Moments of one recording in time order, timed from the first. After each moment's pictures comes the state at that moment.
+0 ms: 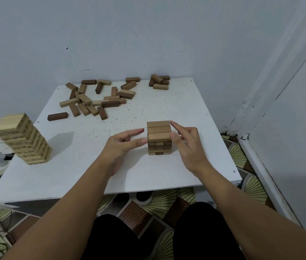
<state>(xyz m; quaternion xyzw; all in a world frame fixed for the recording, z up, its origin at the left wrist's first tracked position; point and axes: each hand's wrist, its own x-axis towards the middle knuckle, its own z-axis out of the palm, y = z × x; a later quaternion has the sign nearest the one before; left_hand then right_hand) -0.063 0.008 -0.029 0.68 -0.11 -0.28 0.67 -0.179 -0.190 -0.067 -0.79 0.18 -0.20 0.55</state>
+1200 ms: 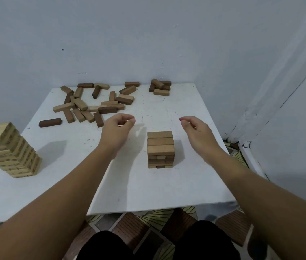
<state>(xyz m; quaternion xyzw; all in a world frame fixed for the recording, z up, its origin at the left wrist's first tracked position) 0.011 -0.033 -0.025 0.80 -0.13 -0.10 0.57 -0.132 -0.244 -0.032 -0.81 0.27 -0.16 0.50</state>
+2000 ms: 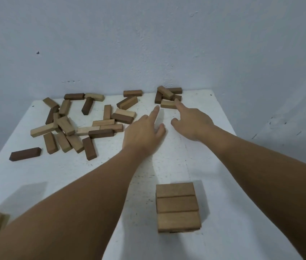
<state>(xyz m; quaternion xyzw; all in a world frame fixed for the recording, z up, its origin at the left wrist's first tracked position) 0.116 -0.149 -0.068 0.92 -0.32 0.01 0.21 0.051 -0.313 -0.037 -0.96 0.22 0.02 0.20</state>
